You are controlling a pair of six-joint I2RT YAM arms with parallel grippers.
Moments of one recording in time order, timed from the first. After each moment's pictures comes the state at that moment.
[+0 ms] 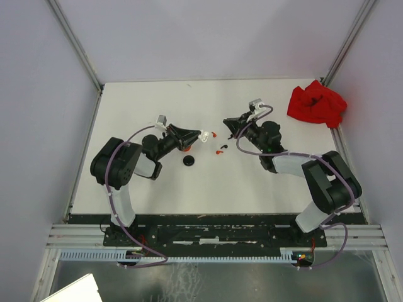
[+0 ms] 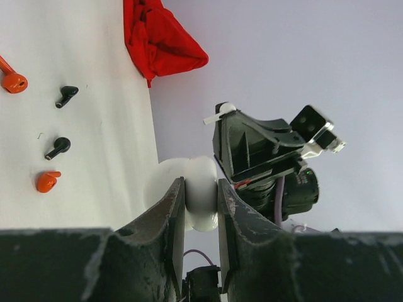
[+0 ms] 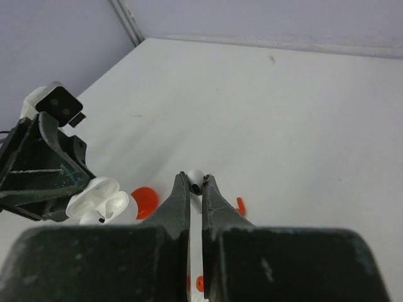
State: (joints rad) left arm -0.31 1.92 0.58 1.45 0.56 -1.52; right arm 0.43 1.60 0.76 0.82 -0.24 0.29
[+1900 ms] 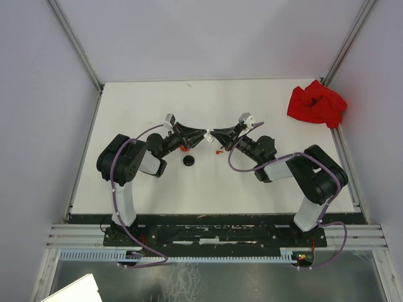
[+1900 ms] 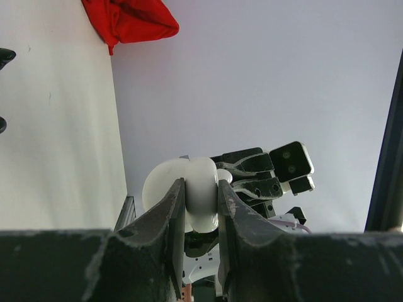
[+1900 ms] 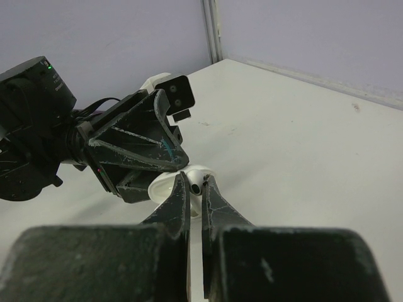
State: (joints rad) left arm -0.36 1.99 0.66 1.52 0.63 -1.71; right arm 0.53 1.76 0.60 1.39 -0.41 0.25
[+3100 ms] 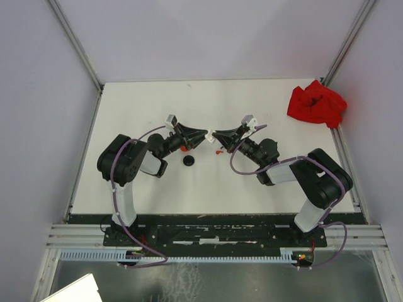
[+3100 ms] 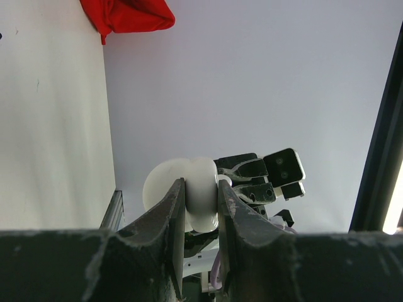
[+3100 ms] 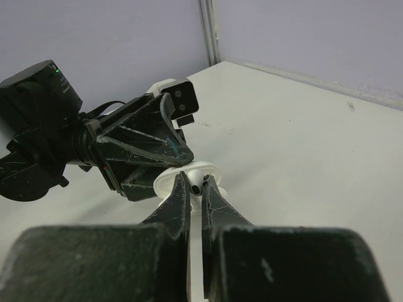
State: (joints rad) left arm -0.37 1.99 0.66 1.53 0.63 -1.76; right arm 0.53 1.70 0.55 1.40 -0.38 0.25
